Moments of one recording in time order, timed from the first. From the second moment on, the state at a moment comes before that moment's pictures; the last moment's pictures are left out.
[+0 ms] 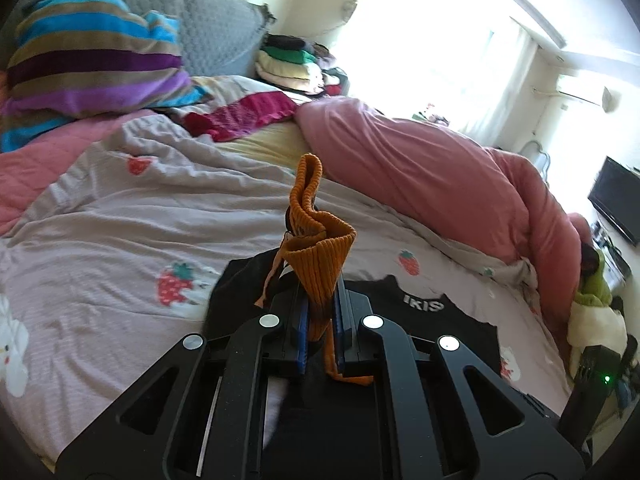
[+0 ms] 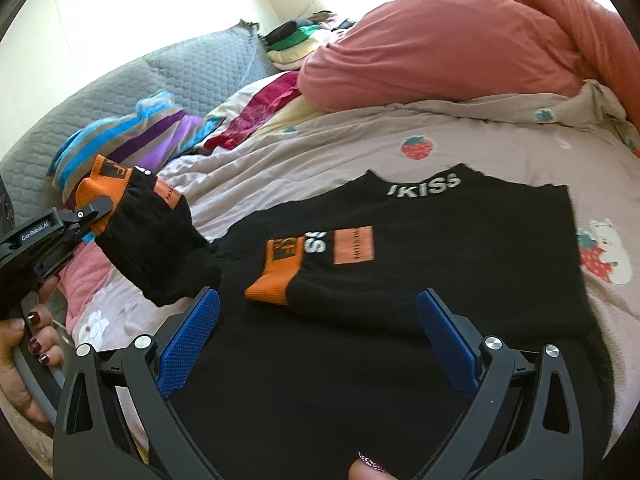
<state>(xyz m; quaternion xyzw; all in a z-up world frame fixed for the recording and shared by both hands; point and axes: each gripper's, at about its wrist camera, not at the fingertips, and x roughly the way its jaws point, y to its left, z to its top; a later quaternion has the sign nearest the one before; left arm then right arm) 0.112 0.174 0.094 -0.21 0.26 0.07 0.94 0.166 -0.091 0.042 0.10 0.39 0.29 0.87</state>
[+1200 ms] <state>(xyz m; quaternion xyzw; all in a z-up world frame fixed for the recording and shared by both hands) 0.170 0.063 0.008 -0.14 0.39 -0.09 0.91 0.191 -0.188 0.023 0.16 0.39 0.18 0.89</state>
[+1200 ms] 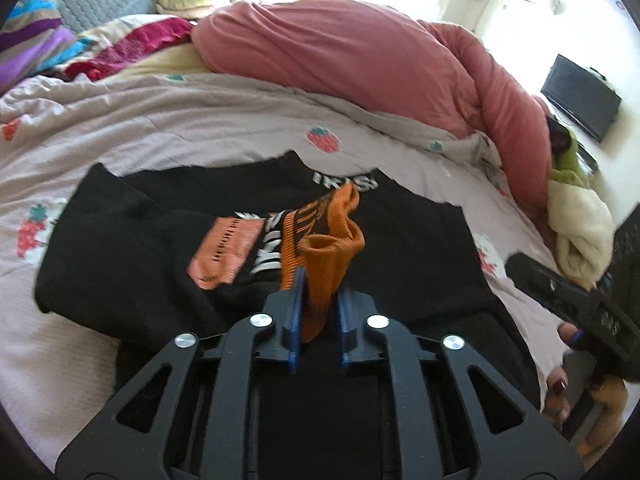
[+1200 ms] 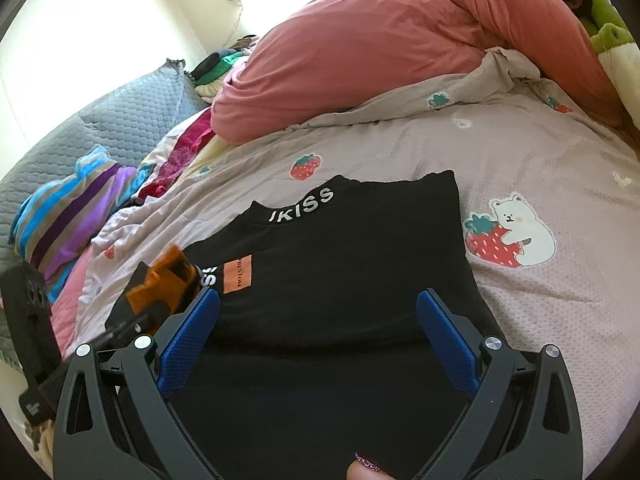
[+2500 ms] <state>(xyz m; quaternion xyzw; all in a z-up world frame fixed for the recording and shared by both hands) 0.146 0.204 0.023 -0.21 0.32 0.03 0.92 0.211 -0.040 -0.030 0.09 0.45 0.31 0.84</state>
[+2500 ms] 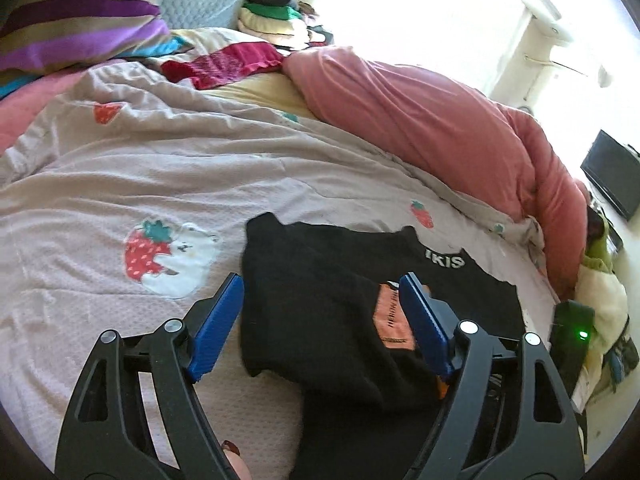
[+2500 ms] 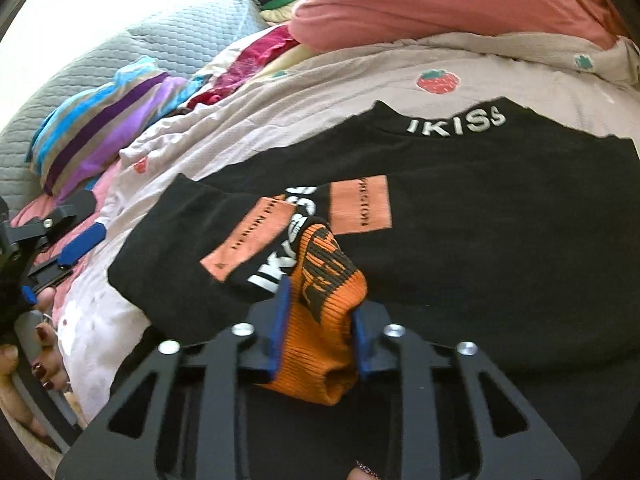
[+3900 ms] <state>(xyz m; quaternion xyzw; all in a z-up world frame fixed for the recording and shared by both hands) 0.162 0.186 0.018 -0.19 0.34 0.02 0.92 0.226 -0.144 0.046 0.01 0.34 0.21 0.92</state>
